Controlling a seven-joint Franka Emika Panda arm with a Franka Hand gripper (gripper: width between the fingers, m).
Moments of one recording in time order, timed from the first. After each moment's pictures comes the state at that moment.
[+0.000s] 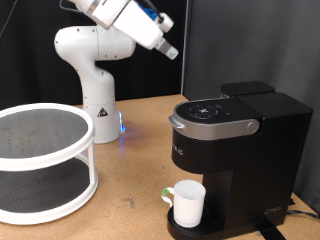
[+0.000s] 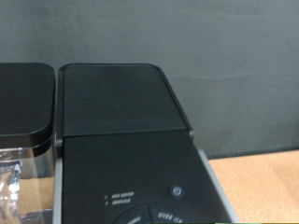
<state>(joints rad) -0.07 -0.40 -0.09 -2.40 0.98 2.01 -1.18</state>
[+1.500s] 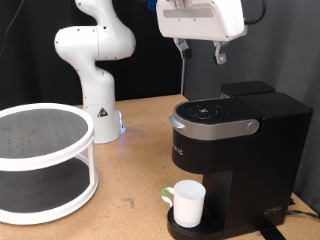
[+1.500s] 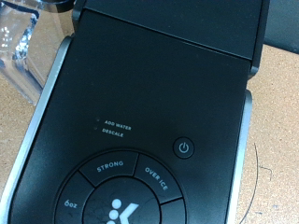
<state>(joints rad) -0.06 -0.23 0.17 -2.12 0.31 2.02 -1.01</state>
